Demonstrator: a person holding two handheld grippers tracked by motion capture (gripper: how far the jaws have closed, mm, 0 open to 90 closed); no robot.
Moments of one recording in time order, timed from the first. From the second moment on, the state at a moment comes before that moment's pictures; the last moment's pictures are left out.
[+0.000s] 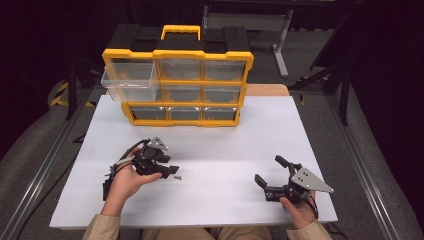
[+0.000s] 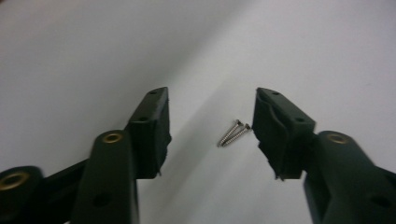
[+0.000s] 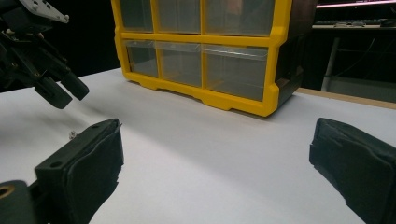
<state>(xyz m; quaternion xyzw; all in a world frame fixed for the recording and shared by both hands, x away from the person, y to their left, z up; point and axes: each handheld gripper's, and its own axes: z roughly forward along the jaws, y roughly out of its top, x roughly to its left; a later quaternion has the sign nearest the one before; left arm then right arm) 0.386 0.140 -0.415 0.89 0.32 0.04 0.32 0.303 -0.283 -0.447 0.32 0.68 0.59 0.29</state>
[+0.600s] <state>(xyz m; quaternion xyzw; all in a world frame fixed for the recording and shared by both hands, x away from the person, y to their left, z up) 0.386 0.130 -0.441 0.90 0.31 0.03 0.31 0.303 -0.283 -0.447 0.32 0.68 0.59 0.29</state>
